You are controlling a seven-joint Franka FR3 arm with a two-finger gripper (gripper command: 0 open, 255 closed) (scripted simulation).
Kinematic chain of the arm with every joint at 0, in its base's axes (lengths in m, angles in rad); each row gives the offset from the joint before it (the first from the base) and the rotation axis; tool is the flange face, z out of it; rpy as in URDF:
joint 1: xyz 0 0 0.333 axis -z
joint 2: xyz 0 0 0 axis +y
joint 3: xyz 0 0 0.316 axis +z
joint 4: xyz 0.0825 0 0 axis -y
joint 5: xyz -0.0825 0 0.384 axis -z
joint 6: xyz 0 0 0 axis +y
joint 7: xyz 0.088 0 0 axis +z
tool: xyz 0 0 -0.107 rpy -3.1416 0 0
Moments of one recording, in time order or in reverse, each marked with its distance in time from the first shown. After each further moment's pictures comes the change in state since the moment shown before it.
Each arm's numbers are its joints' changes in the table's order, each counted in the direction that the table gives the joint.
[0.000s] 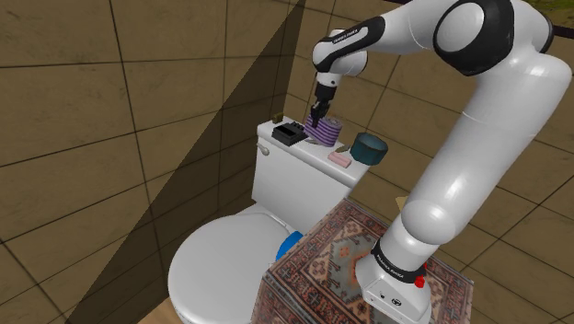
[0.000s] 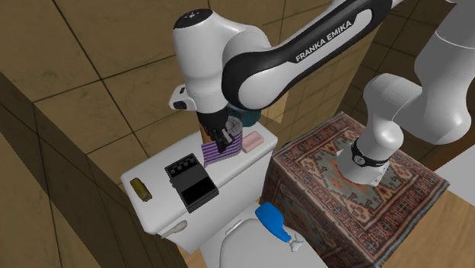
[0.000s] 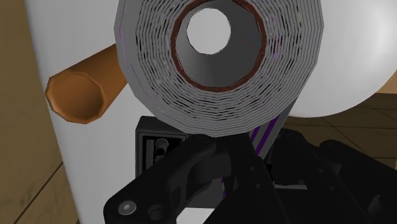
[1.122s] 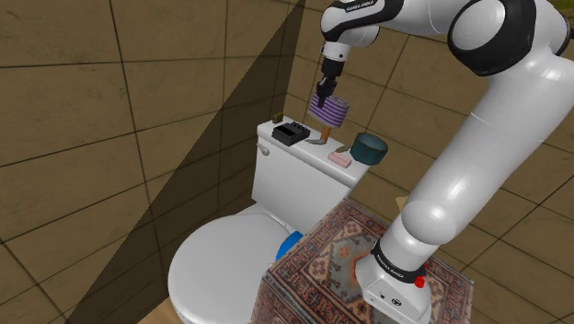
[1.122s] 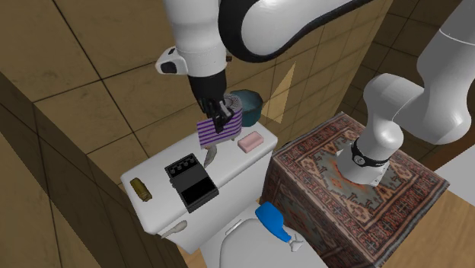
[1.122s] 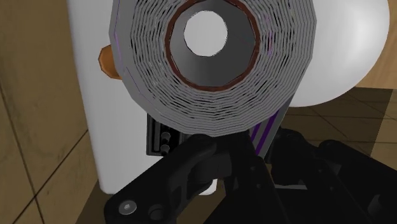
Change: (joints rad) arm -0.005 -0.066 0.003 0.159 0.029 0.219 -0.027
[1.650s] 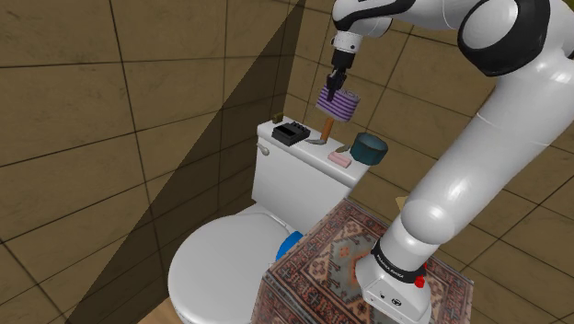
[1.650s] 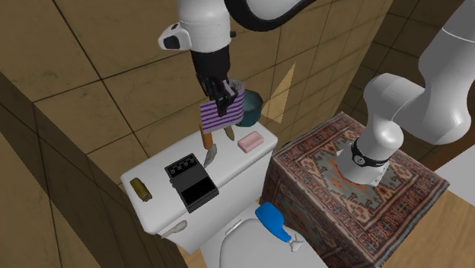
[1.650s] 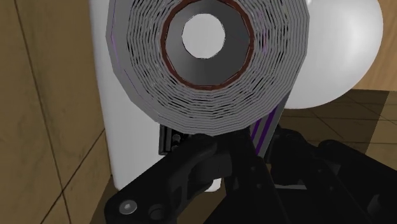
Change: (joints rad) arm 0.020 -0.045 -0.020 0.036 0.020 0.079 0.031
